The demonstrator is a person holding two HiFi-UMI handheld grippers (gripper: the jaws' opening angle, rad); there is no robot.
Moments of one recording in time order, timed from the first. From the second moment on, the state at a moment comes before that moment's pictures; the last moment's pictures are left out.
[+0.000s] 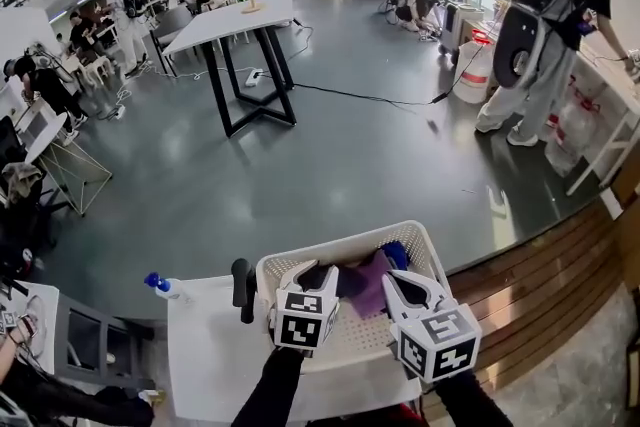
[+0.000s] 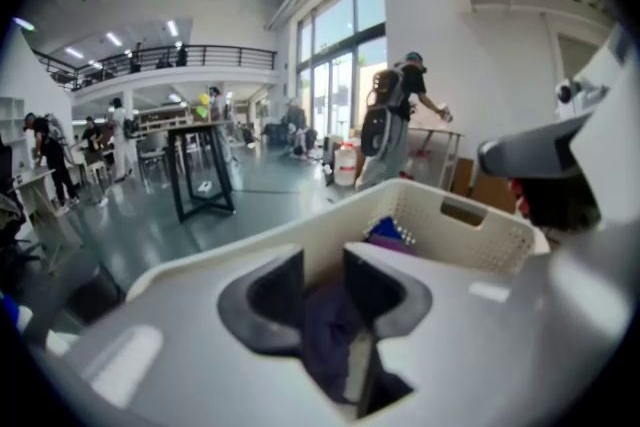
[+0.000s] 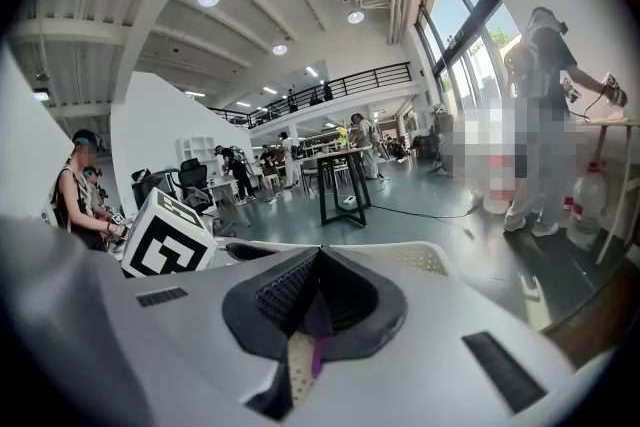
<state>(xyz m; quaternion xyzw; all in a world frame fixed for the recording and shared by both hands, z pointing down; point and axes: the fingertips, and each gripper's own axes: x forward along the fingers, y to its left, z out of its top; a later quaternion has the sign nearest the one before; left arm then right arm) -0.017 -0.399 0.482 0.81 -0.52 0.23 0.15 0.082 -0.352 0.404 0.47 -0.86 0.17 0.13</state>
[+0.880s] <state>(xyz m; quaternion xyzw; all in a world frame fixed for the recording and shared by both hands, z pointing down) -0.034 -0.334 0.376 0.85 -0.51 0.10 0.10 0.072 -0.303 0.372 0.49 -0.85 0.14 0.10</state>
